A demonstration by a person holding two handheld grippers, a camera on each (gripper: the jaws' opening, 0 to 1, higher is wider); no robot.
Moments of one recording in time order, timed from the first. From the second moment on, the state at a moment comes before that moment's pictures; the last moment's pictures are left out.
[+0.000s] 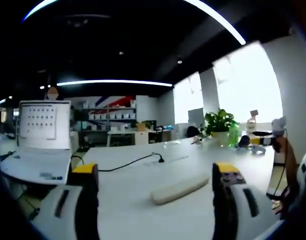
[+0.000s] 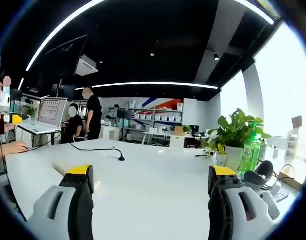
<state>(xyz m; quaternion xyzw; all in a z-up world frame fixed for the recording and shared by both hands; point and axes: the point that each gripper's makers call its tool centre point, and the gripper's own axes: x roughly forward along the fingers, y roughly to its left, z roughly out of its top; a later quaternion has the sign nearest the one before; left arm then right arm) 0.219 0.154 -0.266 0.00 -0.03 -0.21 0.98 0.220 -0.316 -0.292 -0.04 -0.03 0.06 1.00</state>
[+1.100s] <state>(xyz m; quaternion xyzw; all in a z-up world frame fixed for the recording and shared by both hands) 0.200 0.152 -0.253 0.04 -0.05 -0.19 0.98 0.213 -0.304 -0.285 -0.05 -0.03 0.09 0.99</state>
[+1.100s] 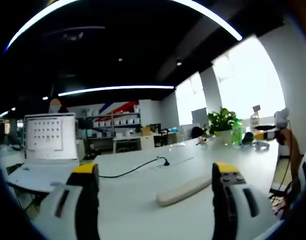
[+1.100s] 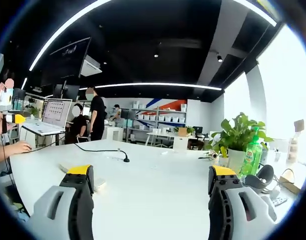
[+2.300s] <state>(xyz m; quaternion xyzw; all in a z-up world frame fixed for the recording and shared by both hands) 0.203 0.148 -0.260 0.04 -0.04 -0.20 0.98 0.213 -0.309 -0.291 -0.07 -0.01 0.08 0.99</state>
